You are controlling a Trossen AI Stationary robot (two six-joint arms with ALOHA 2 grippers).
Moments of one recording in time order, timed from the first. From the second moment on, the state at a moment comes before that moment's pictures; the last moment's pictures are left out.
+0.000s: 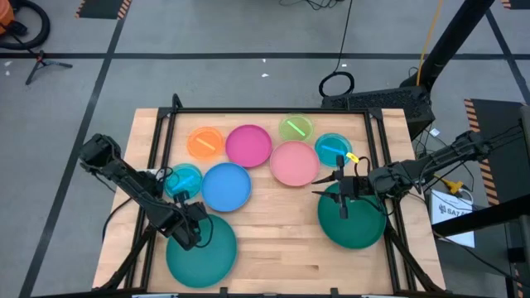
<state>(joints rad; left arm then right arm) -0.74 1.47 0.72 -0.81 -0.28 -1.06 0.37 0.84 0.57 0.06 0.36 -0.17</state>
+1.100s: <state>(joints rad) -0.74 1.46 0.92 -0.95 -0.46 -1.11 0.37 0.84 0.57 0.06 0.36 -0.17</state>
